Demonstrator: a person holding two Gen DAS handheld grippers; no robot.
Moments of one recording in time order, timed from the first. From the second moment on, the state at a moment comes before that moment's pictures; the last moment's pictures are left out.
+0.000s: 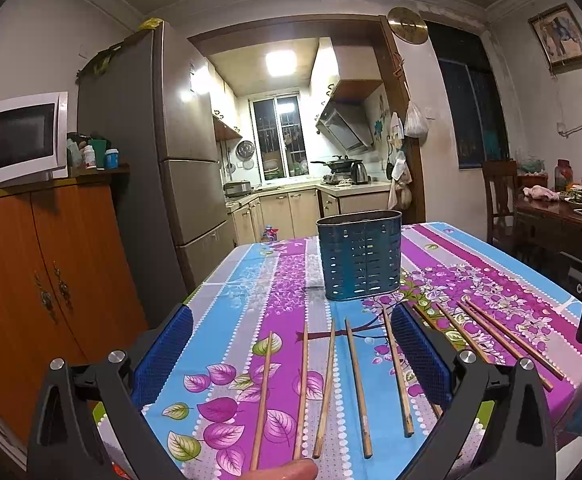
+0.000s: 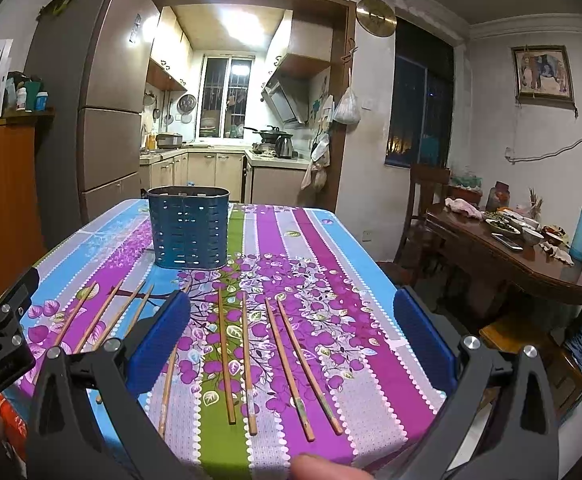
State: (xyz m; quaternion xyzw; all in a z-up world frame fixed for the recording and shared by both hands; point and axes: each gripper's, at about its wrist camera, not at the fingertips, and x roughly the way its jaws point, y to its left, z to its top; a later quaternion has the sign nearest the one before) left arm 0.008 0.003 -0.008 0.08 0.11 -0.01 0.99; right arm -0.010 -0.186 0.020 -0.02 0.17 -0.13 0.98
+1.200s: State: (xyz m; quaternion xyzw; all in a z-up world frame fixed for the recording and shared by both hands) left arm -0.042 0.084 -0.060 -0.06 0.17 -0.03 0.98; right arm -0.019 -0.249 -0.024 0.20 0.24 0.05 0.95
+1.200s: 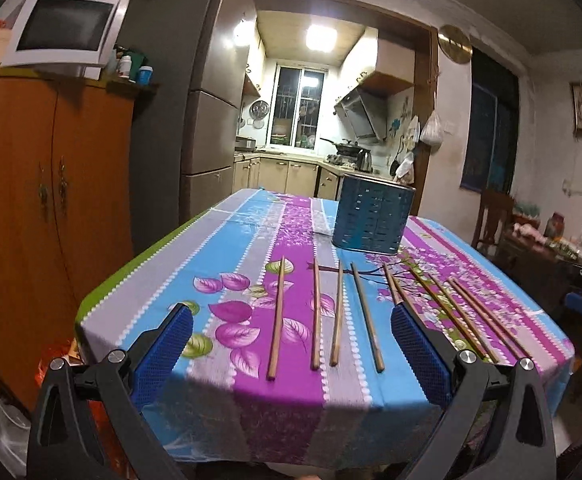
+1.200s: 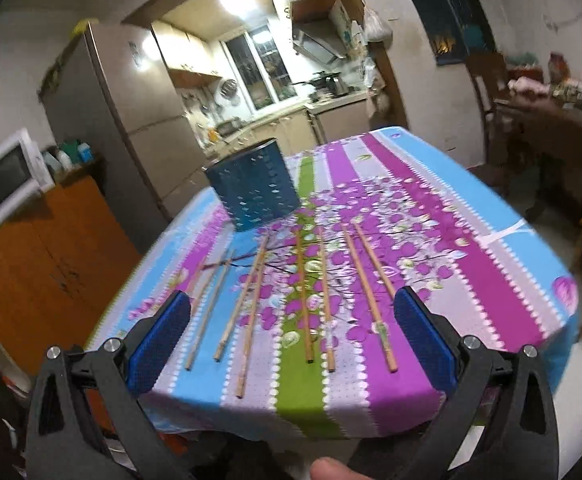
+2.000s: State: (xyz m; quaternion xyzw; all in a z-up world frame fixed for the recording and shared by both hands) left arm -0.011 0.087 -0.094 0.10 0.25 -0.12 0.96; right arm -0.033 -0.264 -0.055 0.06 0.26 0.00 0.96
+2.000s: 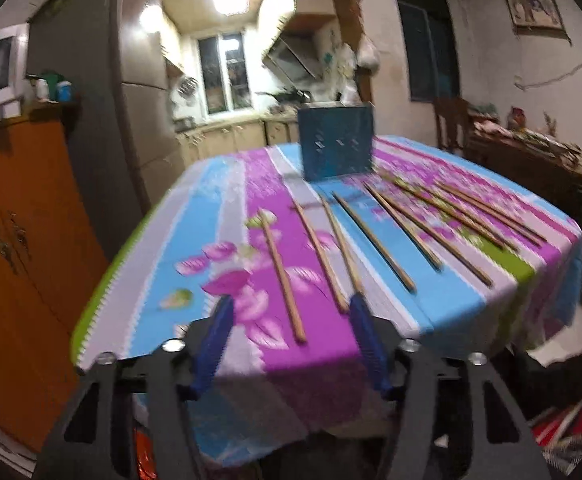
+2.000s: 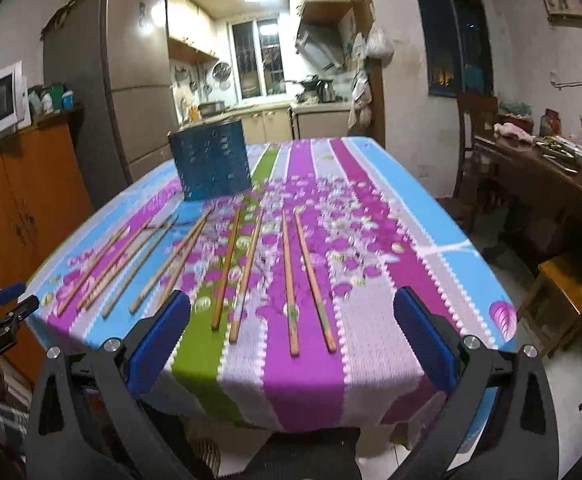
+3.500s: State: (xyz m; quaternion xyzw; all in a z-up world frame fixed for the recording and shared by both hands) left arm 0.006 0.083 -0.142 0.07 0.24 -0.11 0.96; right arm 0.004 -0.221 -0.119 0.01 0.28 0.06 0.96
